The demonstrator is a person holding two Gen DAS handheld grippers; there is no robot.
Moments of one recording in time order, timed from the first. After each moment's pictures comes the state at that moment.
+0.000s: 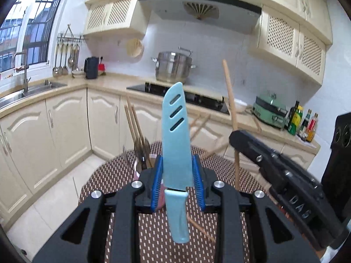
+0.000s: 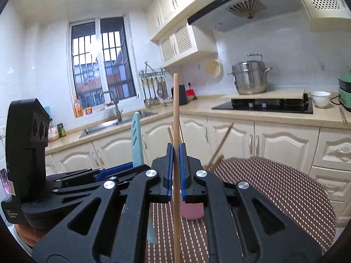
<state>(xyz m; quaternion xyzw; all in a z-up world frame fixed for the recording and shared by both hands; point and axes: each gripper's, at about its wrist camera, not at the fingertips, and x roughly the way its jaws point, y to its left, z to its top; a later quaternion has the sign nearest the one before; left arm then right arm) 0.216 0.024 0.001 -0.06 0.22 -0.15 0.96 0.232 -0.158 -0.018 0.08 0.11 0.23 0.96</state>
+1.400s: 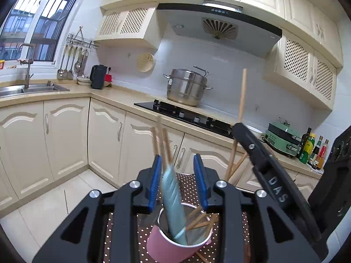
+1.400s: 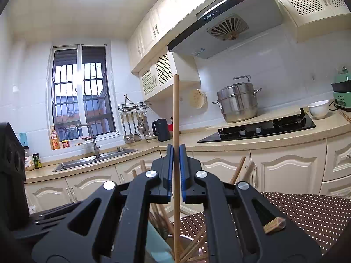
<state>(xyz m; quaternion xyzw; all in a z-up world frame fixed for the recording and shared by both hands) 0.320 0.058 -0.041 -0.11 0.15 -0.13 0.97 0.342 -0.123 -0.051 0.12 0.00 0.17 0.98</state>
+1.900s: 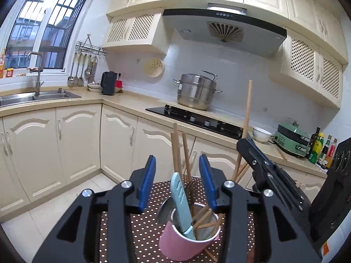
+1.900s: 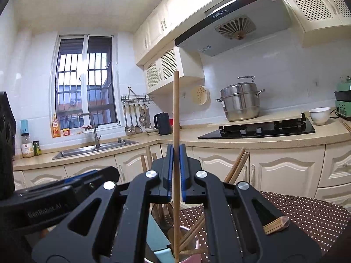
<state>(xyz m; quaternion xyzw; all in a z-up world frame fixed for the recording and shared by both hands) 0.303 0.065 -0.028 -0.10 0.15 -0.09 0.98 0.329 -0.120 -0.054 0.08 0.01 0.17 0.98</state>
